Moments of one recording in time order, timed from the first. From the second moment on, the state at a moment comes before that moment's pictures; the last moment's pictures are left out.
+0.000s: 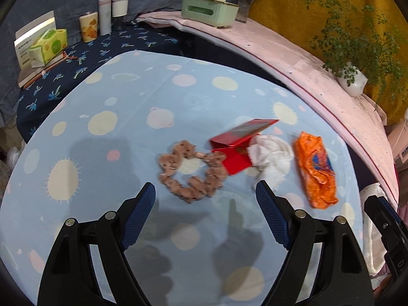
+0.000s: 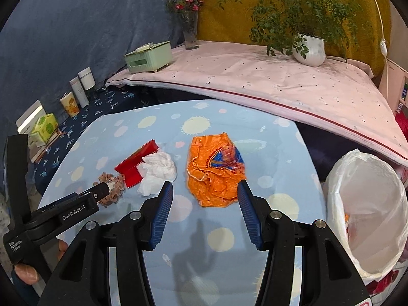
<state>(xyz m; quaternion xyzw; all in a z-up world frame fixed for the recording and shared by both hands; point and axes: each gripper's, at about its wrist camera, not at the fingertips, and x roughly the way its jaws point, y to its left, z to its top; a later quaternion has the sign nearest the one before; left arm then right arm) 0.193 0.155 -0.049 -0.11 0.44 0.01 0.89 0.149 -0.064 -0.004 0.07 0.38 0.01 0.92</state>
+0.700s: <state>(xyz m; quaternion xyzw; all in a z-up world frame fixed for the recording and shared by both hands) 0.232 0.207 -0.087 -0.11 0.47 0.03 0.87 0.234 0.012 -0.063 0.05 0.44 0.05 0.90</state>
